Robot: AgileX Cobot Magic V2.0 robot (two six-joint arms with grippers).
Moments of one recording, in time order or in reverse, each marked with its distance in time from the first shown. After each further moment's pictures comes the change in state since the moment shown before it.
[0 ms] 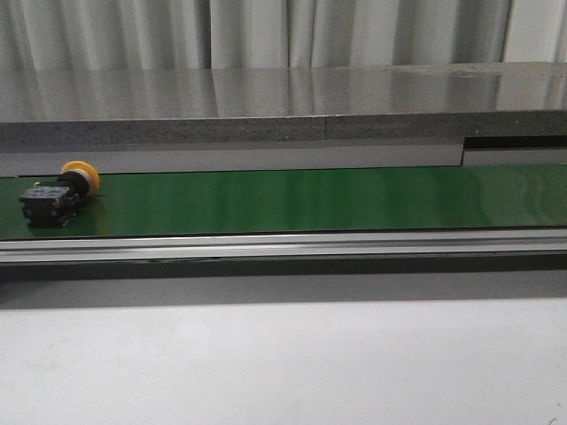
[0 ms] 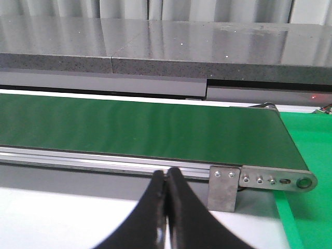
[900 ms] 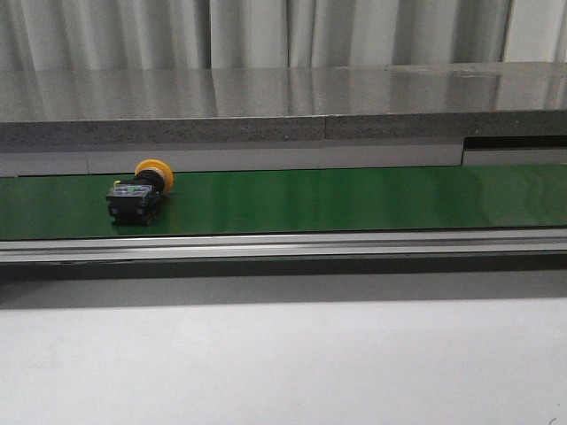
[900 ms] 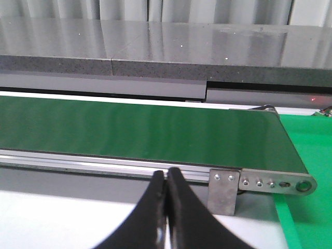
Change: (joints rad) left arm 0.000 0.000 0.008 -0.001 -0.014 0.002; right arm 0.000 0.000 0.000 0.000 -0.011 0.000
